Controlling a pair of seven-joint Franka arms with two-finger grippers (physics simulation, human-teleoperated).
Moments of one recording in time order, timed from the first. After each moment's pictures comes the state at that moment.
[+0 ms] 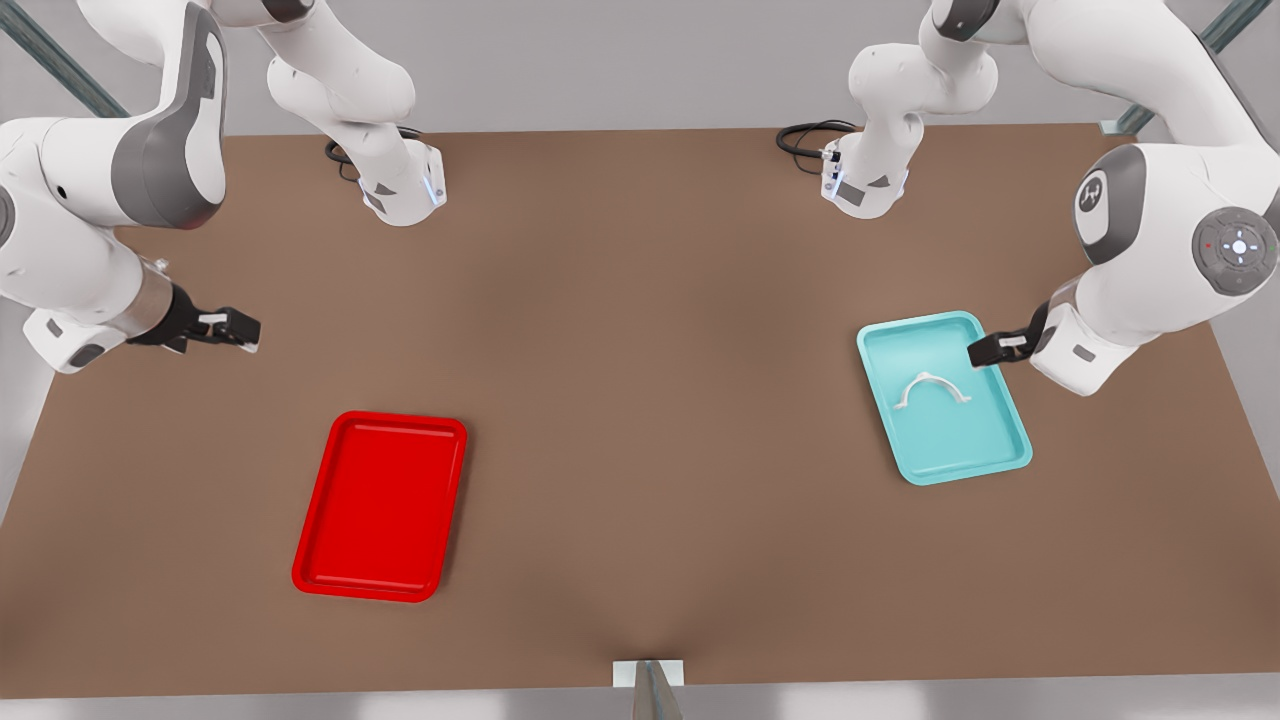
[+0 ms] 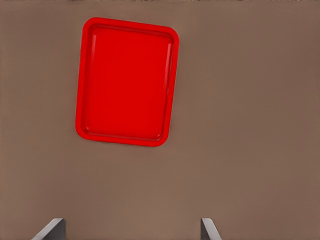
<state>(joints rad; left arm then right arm) -0.14 0.24 0.07 -1.30 -0.02 1.44 -0.20 -0.14 0.13 0.16 -1.41 -0.06 1.44 0.00</state>
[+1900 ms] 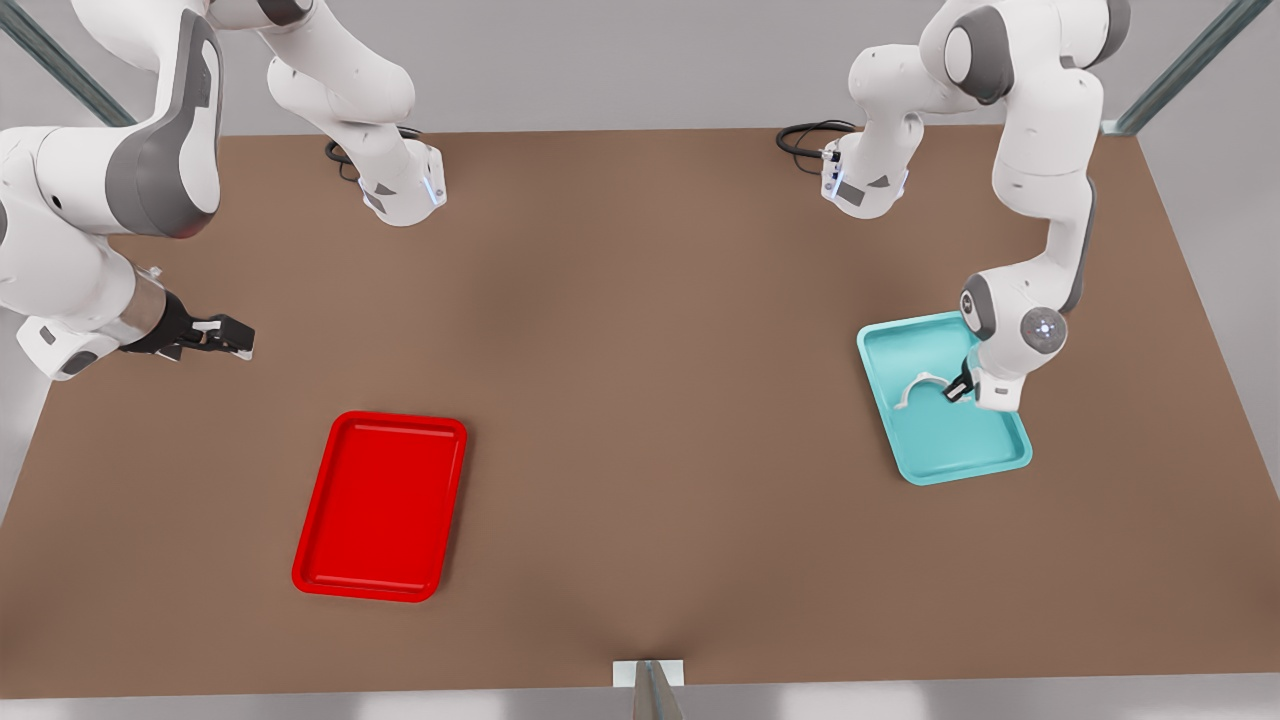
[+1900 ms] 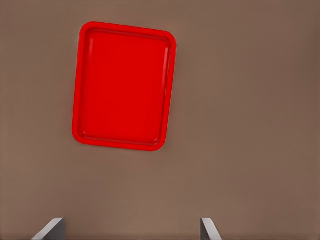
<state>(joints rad) -0.09 0.40 0.28 -2.35 -0.04 2.69 -0.42 -0.16 0.14 0.16 -1.41 -0.06 1.46 -0.01</state>
